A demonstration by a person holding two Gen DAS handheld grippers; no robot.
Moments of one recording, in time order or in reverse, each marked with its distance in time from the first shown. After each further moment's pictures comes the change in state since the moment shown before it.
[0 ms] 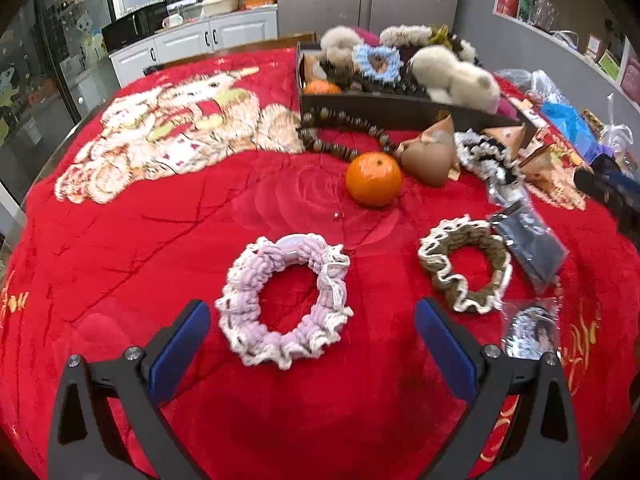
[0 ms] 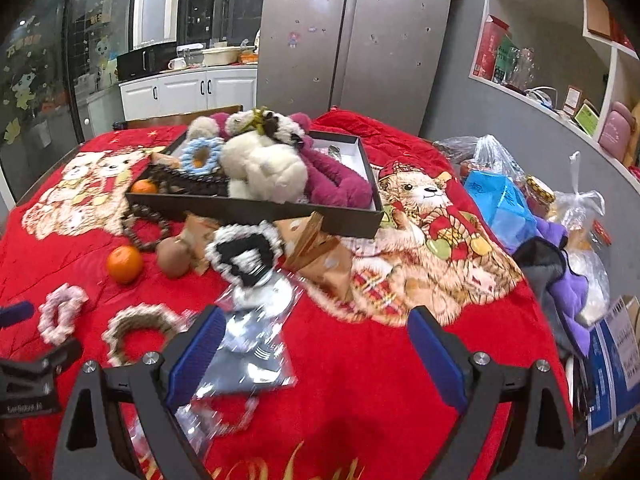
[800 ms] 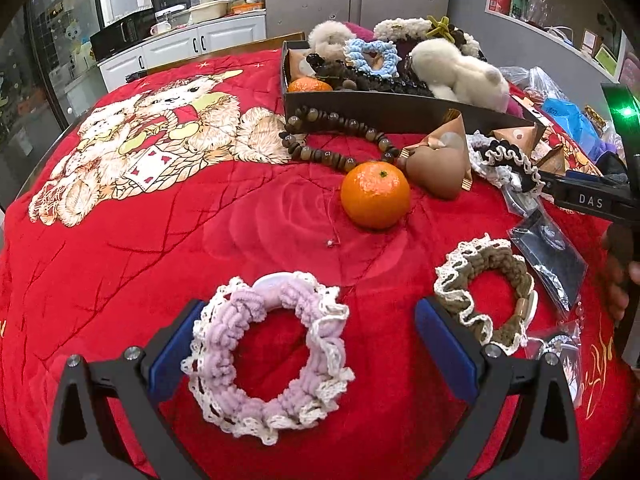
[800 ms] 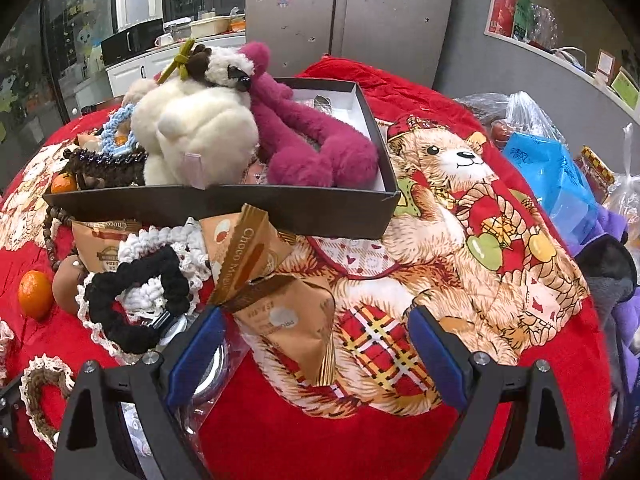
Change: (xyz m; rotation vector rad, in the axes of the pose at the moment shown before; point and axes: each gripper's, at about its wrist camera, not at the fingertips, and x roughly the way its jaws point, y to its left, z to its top) left arm 0.030 -0.001 0.016 0.033 -0.032 -0.023; right arm 0.108 -0.024 0.014 0.030 0.118 0.044
